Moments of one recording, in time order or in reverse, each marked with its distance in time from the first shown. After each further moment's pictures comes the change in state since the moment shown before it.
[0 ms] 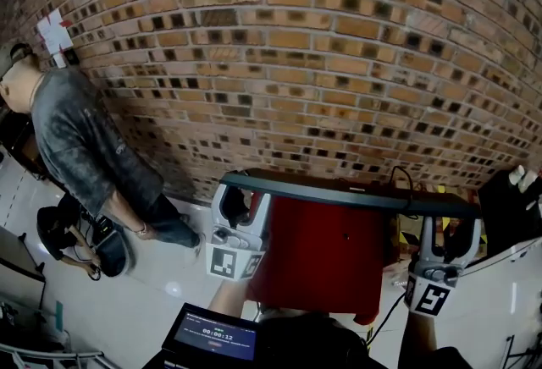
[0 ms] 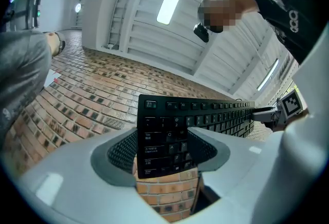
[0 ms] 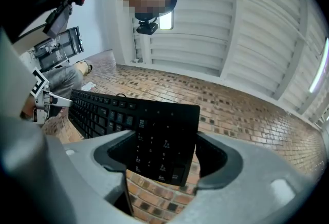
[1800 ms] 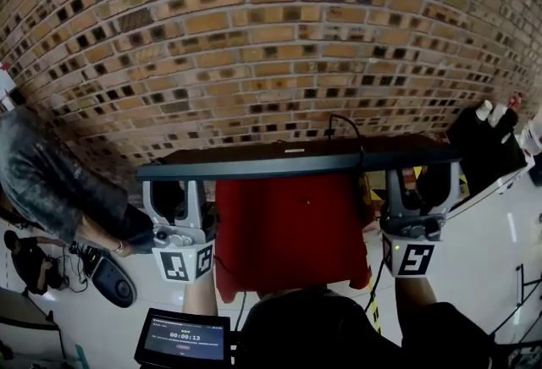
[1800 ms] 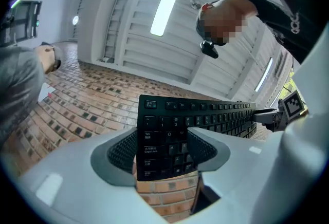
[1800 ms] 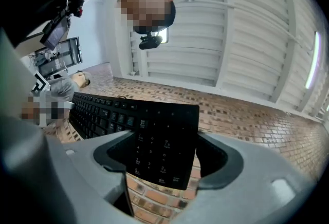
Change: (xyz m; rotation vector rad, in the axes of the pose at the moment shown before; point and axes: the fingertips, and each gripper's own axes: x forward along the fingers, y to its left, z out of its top) left arm 0.019 -0.009 0.052 0.072 -0.134 -0.021; right arm 0.006 -0.015 0.037 0.041 -0.182 -0.030
